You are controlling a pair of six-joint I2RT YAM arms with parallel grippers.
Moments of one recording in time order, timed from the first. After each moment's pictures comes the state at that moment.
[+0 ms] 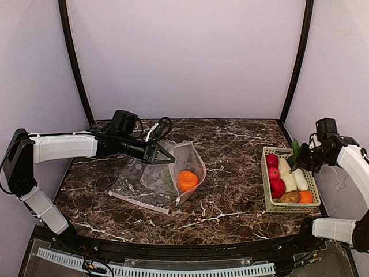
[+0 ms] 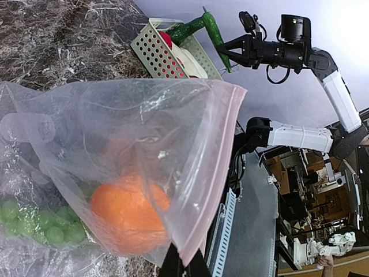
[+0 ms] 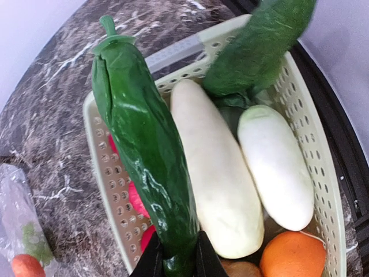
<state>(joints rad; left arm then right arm) -0.61 1.58 1.06 -0.10 0.88 -0.42 -0.11 1.01 0.84 -0.83 -0.11 0.49</state>
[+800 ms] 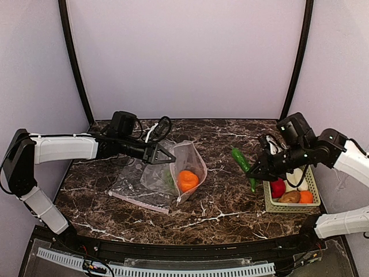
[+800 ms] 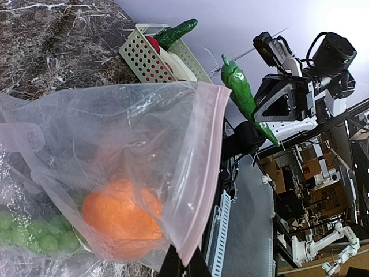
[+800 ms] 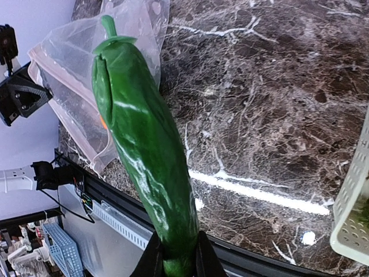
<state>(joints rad) -0.61 1.58 1.02 -0.01 0.92 -0.44 0.66 0.96 0.98 -0.91 -0.30 0.77</state>
